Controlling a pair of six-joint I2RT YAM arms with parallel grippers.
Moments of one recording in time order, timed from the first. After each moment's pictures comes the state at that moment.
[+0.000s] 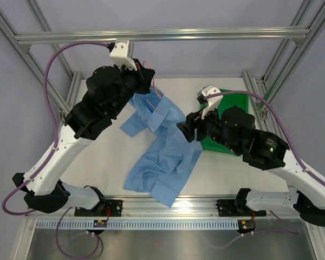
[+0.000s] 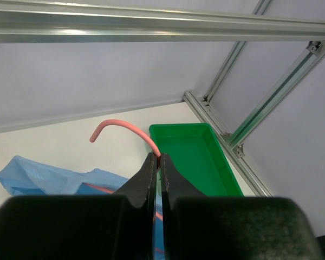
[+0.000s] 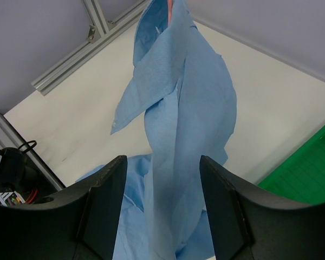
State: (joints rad) left arm -0.81 1.33 1.80 -0.49 -0.32 -0.30; right arm 1.05 1.08 1.46 -0.62 0.30 0.16
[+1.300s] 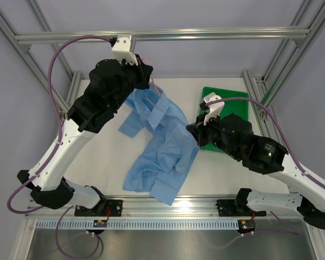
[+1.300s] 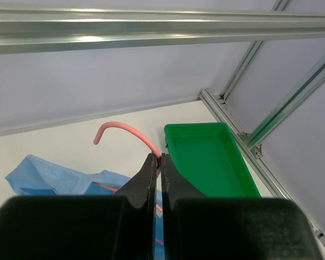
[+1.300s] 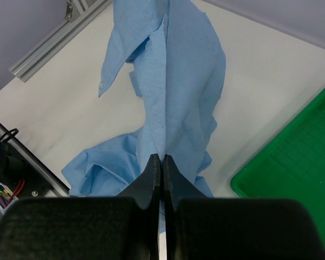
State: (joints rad) left arm -0.76 1.39 1.87 -0.53 -0.32 -0.26; right arm 1.05 0.99 1.32 -0.64 0.35 0.22
